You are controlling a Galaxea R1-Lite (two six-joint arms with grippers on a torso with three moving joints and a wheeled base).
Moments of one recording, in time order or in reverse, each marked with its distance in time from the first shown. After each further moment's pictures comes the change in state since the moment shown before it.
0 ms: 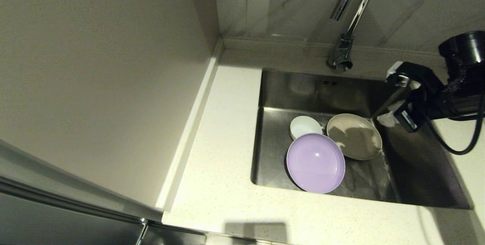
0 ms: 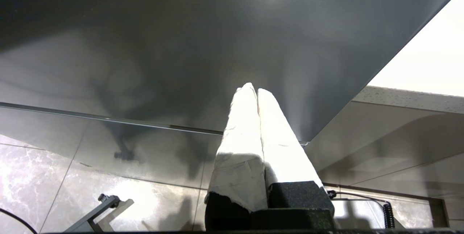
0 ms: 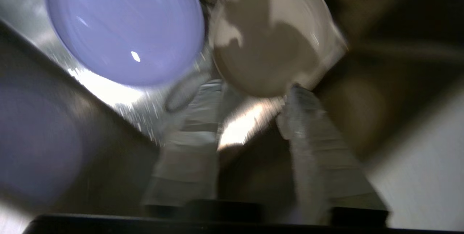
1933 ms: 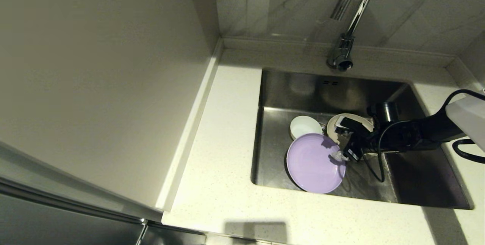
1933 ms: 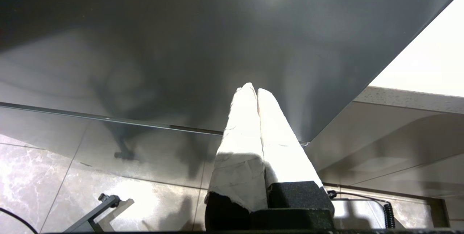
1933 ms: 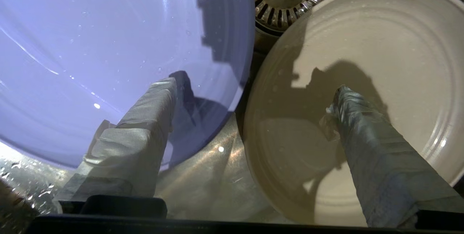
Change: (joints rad) left arm 0.000 0.000 0.000 0.000 0.000 0.000; right arm -0.001 0.514 0.063 -0.512 0.116 -0.184
